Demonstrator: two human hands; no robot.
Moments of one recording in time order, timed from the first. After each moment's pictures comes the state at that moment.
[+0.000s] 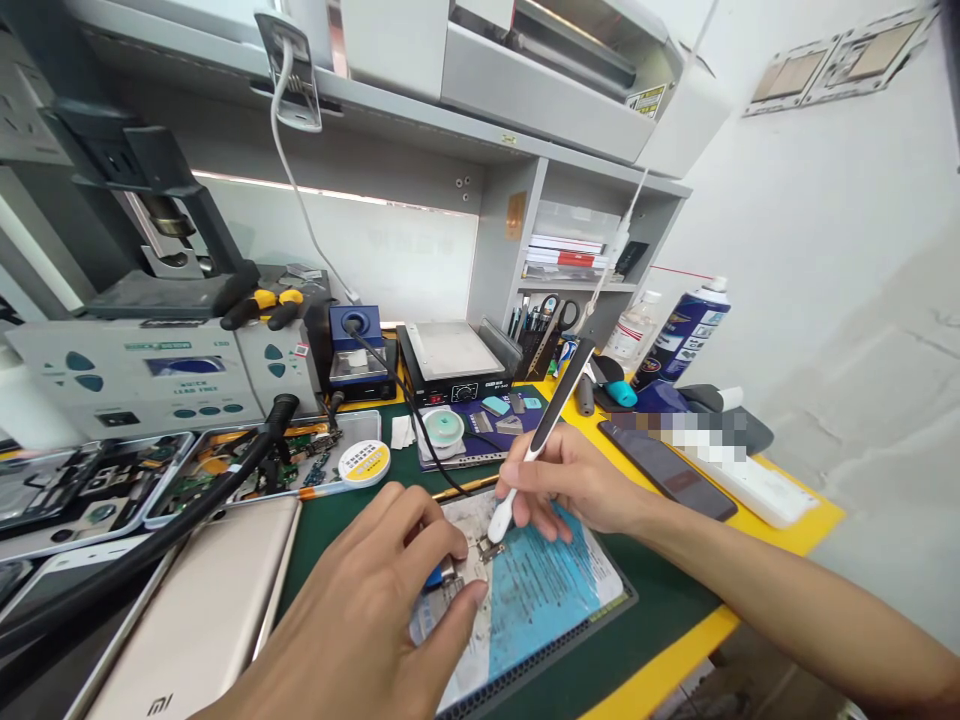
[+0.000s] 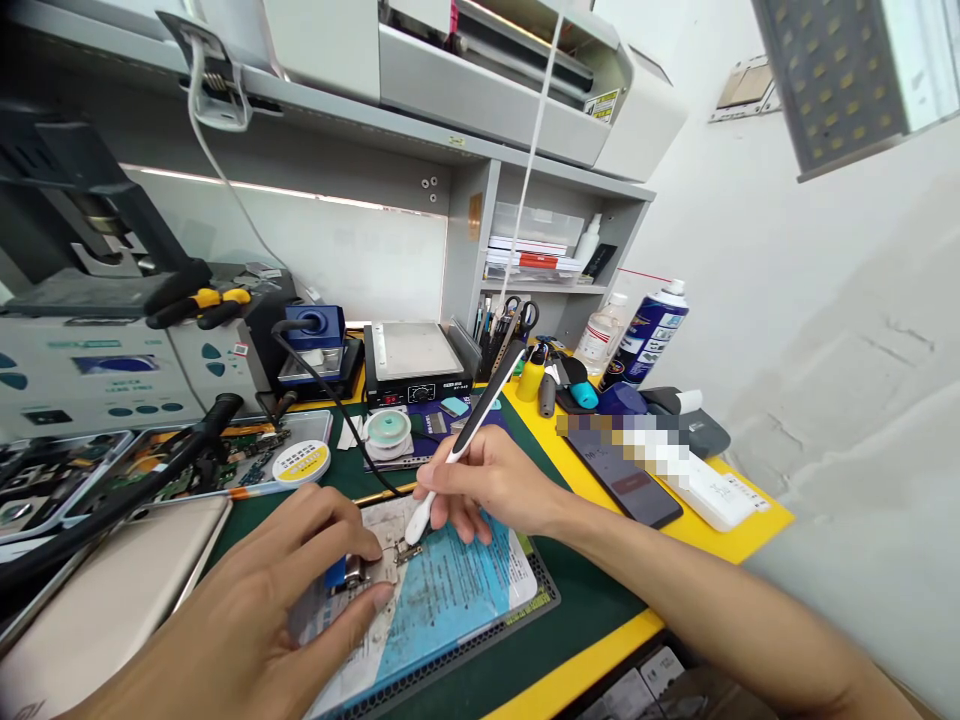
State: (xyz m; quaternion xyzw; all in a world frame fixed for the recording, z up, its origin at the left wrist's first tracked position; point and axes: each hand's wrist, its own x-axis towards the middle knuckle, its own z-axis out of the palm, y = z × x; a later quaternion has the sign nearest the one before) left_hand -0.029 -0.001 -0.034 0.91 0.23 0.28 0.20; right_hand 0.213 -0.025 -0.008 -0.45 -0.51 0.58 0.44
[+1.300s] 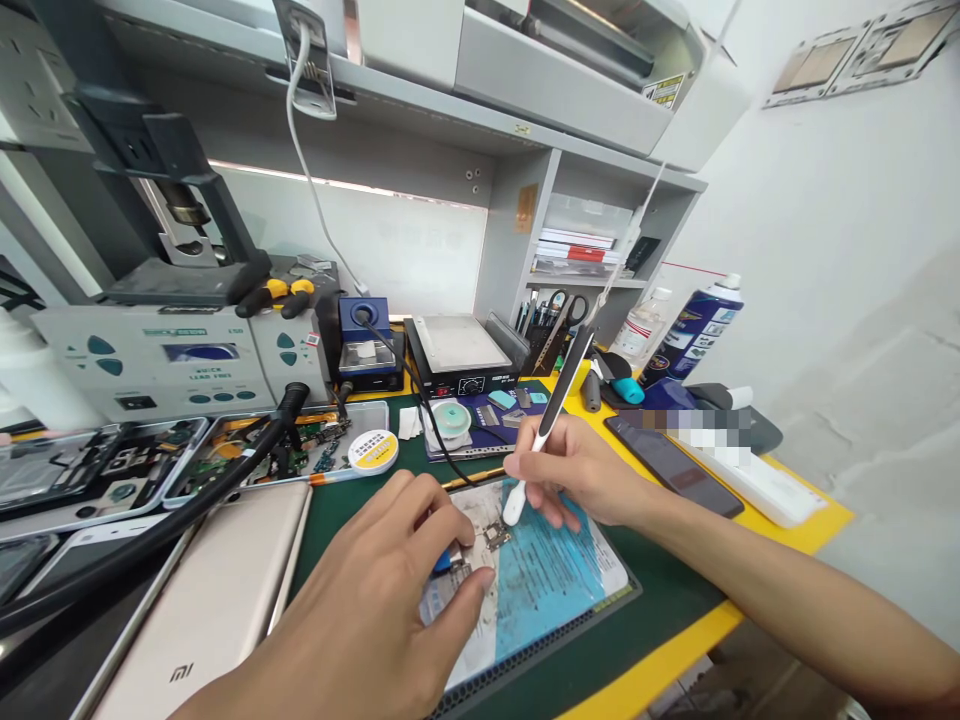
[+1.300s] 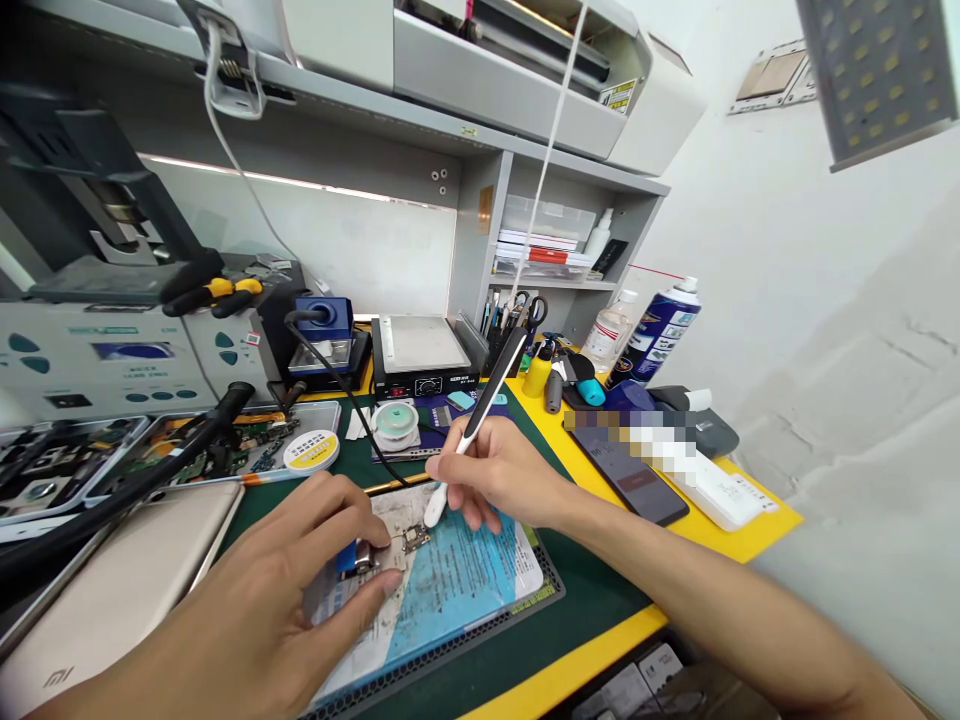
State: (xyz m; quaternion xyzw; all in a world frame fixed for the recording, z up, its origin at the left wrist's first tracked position) left_hand -0.030 0.003 -0.039 0.92 0.21 0.26 0.20; right_hand 0.209 -0.027 -0.006 -0.50 -0.53 0.53 0.43
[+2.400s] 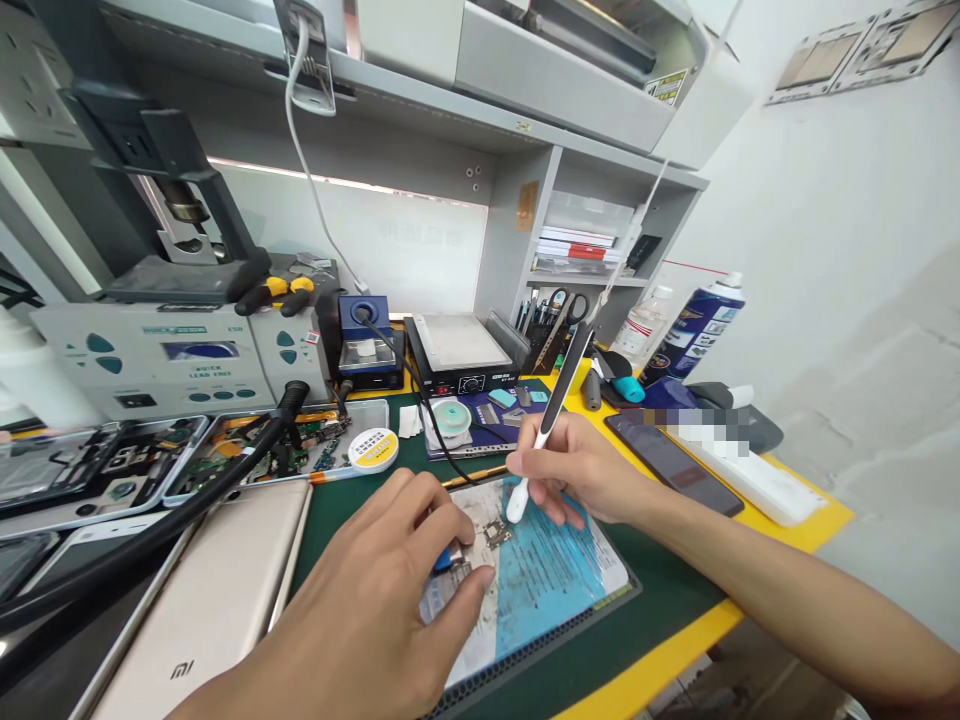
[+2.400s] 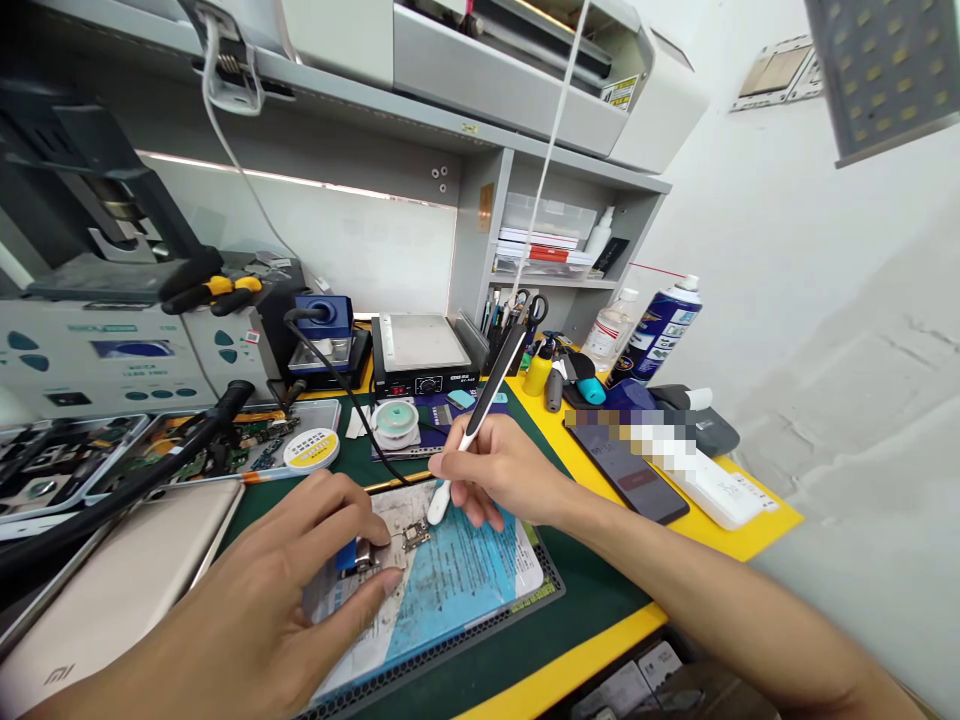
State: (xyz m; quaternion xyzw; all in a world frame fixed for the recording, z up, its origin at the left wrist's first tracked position) left_hand -0.032 0.004 -0.041 0.92 0.21 0.27 0.20; right_hand 0.209 -0.026 -0.005 -0.51 -0.50 0.54 0.44
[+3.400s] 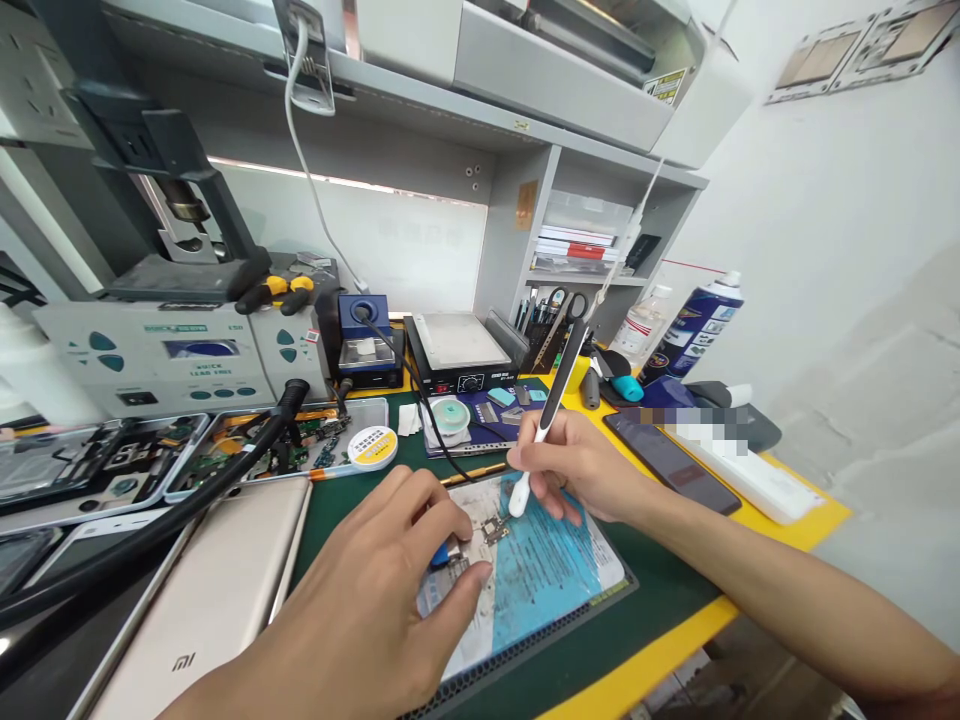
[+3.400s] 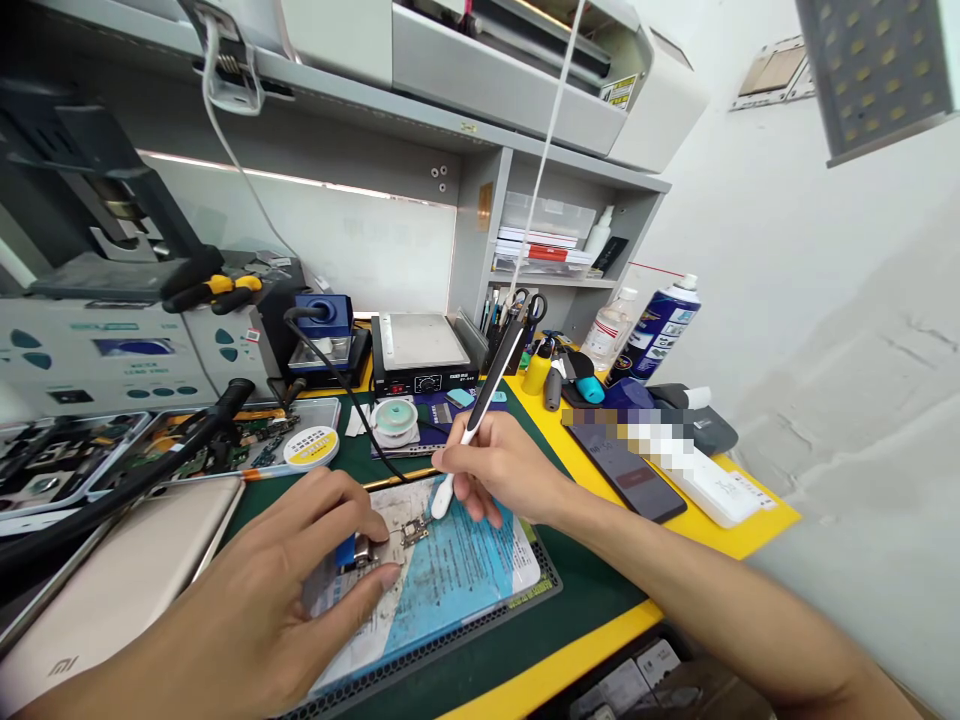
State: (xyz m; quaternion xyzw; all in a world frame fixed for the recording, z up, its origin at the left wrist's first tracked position) left_hand -0.032 0.002 -0.037 0.92 0.22 0.27 0.21; right_hand 0.207 -0.027 -0.002 -0.53 -0.48 0.54 0.45
